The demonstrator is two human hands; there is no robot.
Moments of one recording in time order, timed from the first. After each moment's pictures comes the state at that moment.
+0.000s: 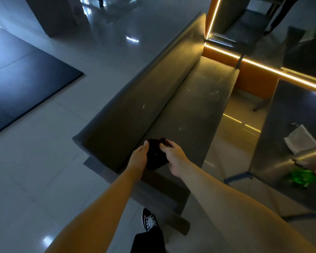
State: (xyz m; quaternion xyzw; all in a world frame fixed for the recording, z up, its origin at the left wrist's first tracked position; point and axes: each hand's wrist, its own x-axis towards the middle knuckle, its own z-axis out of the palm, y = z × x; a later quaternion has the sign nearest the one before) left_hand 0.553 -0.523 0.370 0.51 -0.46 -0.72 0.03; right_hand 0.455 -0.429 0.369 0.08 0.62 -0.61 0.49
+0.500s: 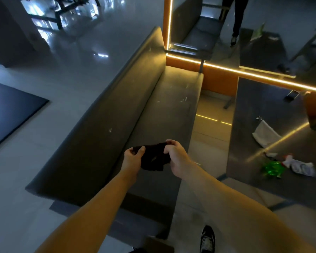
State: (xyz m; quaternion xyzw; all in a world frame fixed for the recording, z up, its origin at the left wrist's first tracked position) left_hand 0.402 -0.502 0.389 0.46 -0.54 -0.70 0.03; right_hand 0.312 -0.369 0.405 0.15 0.61 -0.68 0.37
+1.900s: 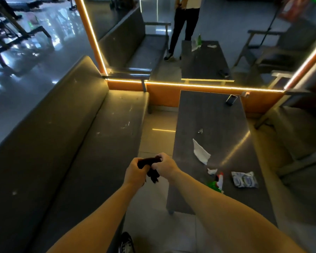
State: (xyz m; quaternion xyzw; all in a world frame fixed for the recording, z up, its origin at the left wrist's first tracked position) left_hand 0.056 -0.174 0.381 0.27 -0.81 -0.53 -0.04; right_hand -0.006 -0.045 0.412 0.02 0.81 -0.48 0.34
